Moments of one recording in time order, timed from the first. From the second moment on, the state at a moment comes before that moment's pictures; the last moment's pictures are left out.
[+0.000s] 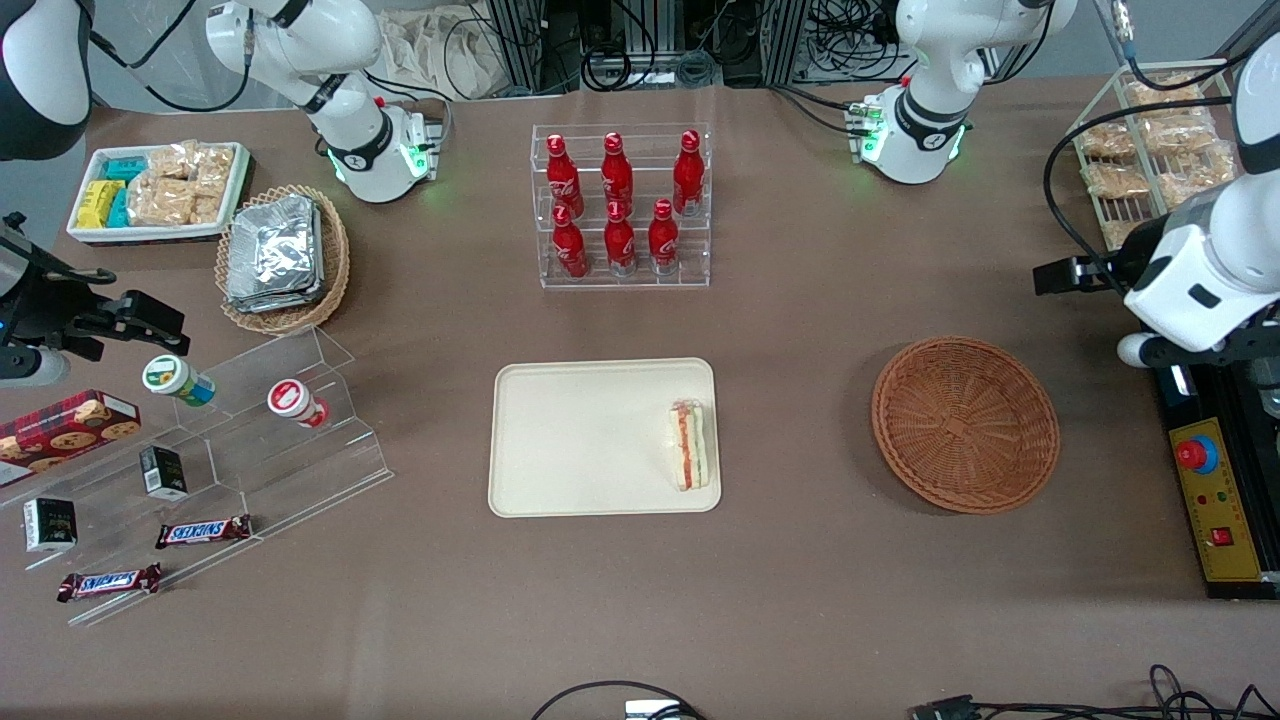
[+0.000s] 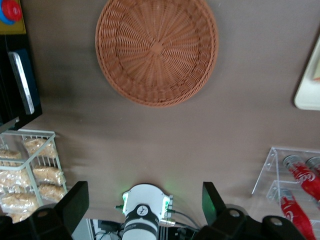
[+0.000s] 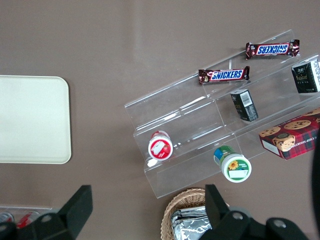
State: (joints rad) arm 0.06 0.20 -0.19 -1.35 0.05 1.19 -0.19
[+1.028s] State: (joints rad) arm 0.08 -0.01 -0.19 -1.65 0.05 1.43 -0.16
